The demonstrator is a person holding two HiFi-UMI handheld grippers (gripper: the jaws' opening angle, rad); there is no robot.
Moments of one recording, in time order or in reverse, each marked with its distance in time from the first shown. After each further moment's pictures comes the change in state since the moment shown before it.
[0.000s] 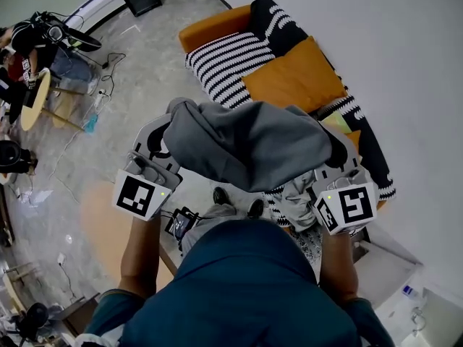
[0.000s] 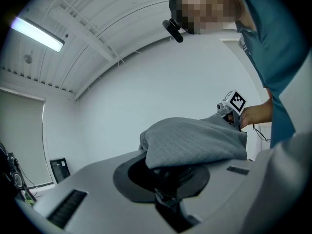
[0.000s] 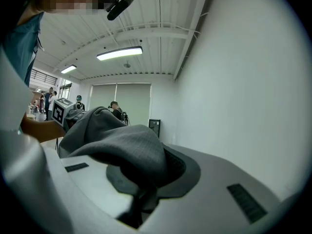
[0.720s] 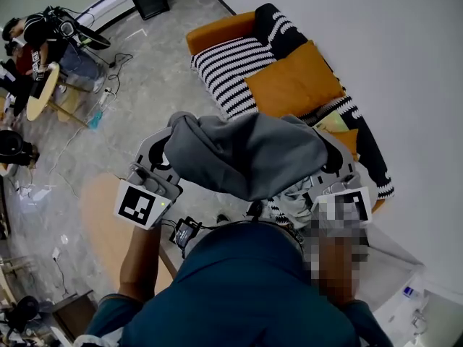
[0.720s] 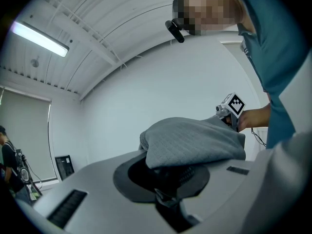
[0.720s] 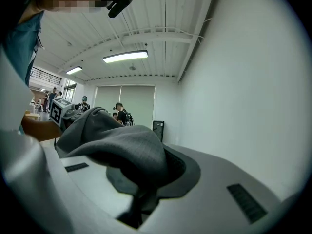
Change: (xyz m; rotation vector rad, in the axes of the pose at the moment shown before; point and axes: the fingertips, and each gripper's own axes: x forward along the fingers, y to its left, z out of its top) left arm -0.073 -0.063 0.013 -0.035 -0.002 0.041; right arm -0.067 0.043 0.001 -0.015 -0.018 0.034
